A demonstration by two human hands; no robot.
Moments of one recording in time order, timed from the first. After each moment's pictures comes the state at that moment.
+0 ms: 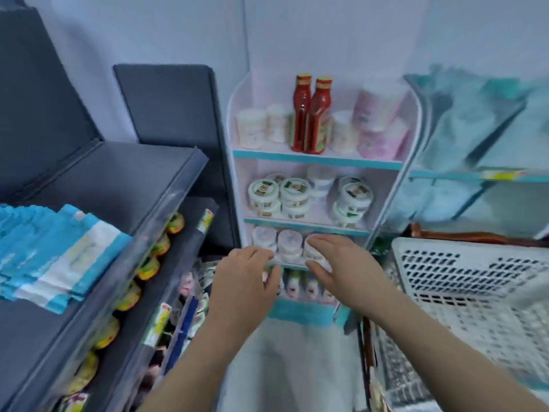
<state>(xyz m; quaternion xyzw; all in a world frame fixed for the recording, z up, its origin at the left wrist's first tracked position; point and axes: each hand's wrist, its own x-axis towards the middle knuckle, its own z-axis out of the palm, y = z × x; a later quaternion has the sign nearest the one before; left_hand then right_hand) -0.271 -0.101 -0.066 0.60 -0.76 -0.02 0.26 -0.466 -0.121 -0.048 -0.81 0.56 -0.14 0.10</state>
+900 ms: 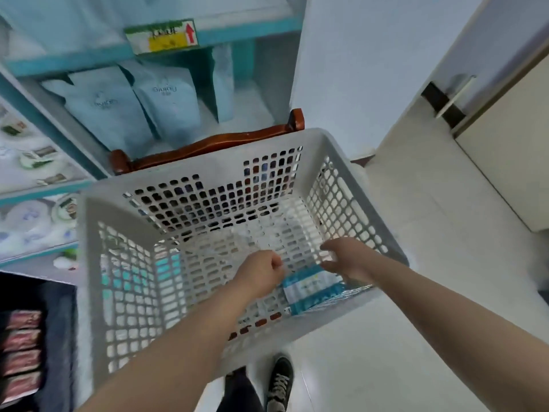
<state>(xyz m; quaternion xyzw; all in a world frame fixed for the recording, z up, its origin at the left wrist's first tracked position) -0.824 -0.079 -0.277 0.46 -0.76 -0.45 -0.09 -1.013 -0.005 -0.236 -0.53 0.77 0.10 0.35</state>
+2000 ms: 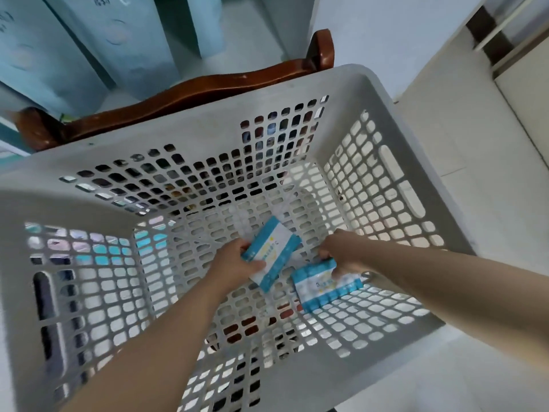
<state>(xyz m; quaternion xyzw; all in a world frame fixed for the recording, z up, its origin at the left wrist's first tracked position) -0.792 -0.130 -0.383 0.56 -0.63 -0.53 -0.08 -1.015 -0.054 -0.341 -0.59 0.64 0.26 0.41</state>
